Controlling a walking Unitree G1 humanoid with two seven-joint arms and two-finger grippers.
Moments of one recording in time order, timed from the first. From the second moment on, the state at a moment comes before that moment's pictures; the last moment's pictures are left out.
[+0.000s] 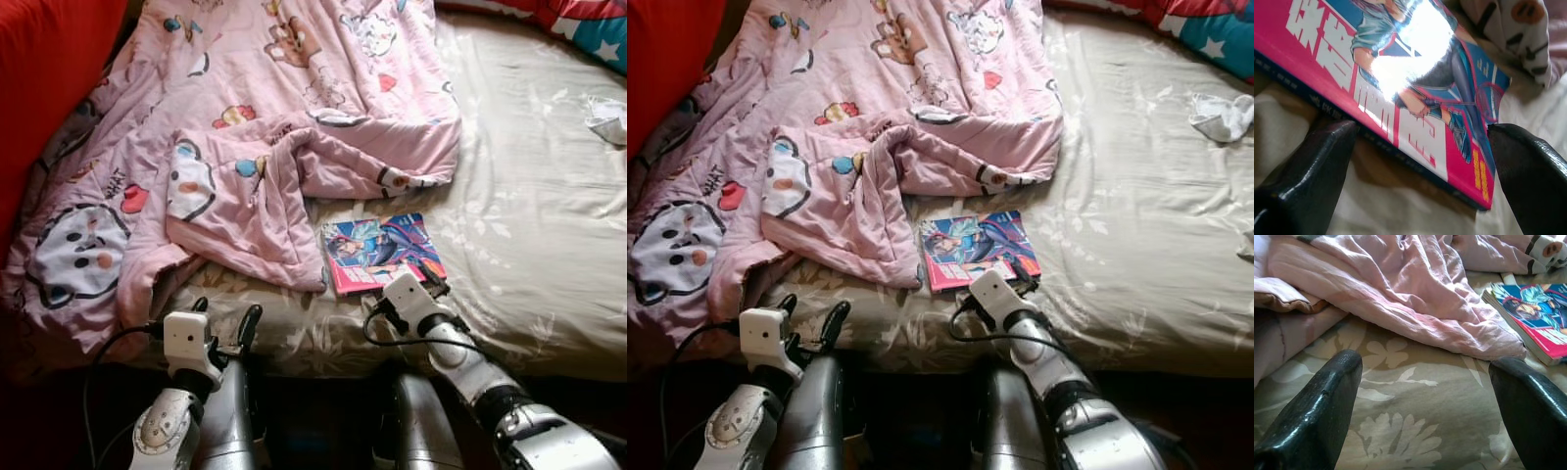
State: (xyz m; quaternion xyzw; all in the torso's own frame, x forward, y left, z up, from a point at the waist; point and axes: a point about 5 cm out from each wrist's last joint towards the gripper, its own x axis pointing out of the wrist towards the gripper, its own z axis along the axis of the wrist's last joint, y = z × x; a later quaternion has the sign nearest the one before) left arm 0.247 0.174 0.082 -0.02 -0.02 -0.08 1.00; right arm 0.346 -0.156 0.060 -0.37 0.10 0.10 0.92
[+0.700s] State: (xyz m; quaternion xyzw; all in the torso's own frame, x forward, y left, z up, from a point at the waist) left arm 0.237 0.178 0.089 -0.01 -0.02 -0.08 1.00; right arm 0.353 -0.164 0.068 -0.39 0.09 0.09 0.91
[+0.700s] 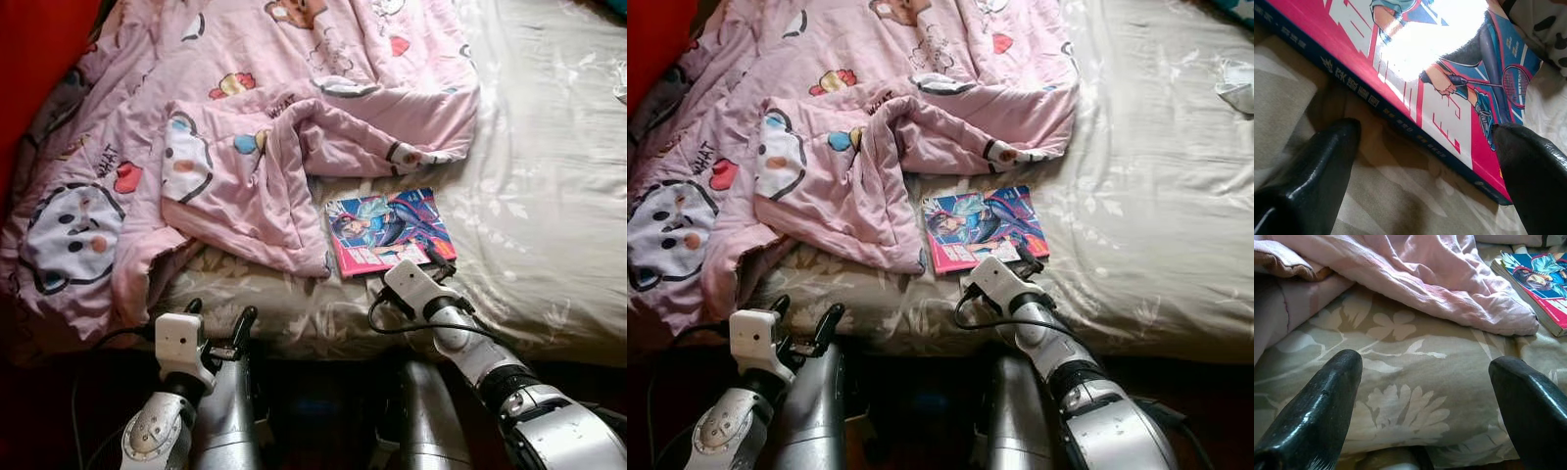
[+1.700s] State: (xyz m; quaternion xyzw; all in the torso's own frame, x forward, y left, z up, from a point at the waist) left arm 0.221 0.174 0.086 -0.02 -0.01 -0.06 1.00; right arm 0.366 -0.155 0.092 -0.45 0.03 0.09 0.89
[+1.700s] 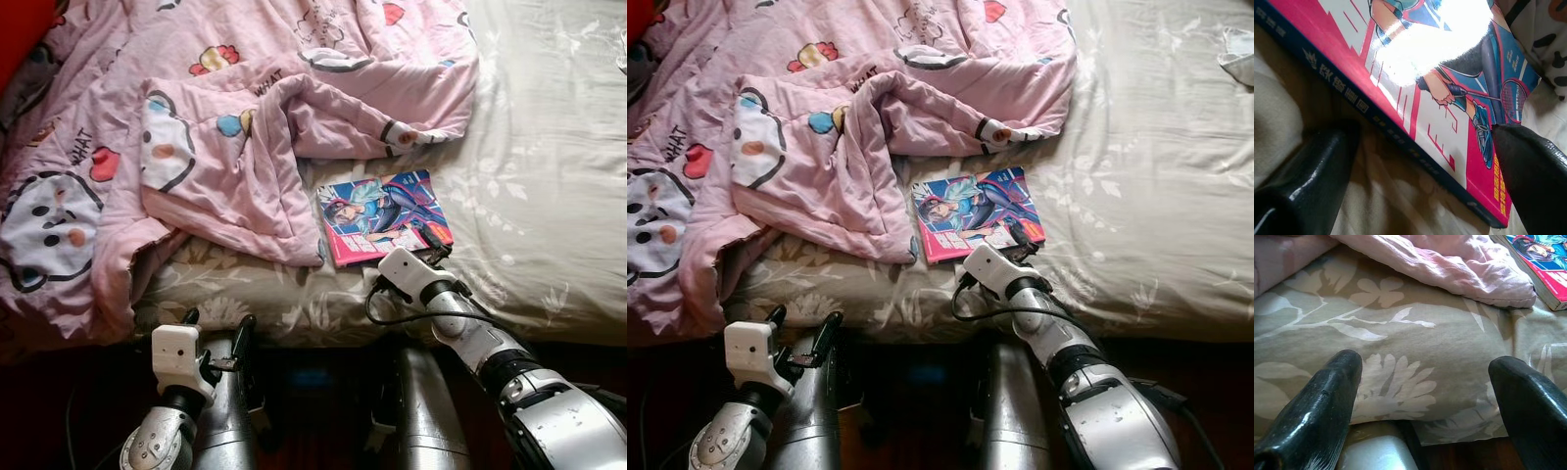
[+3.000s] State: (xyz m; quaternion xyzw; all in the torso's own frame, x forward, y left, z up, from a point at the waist) left arm 0.218 0.173 0.089 -0.03 -0.01 -0.06 1.00; right arm 0.371 -0.128 0.104 -0.47 -0.03 0.14 0.87
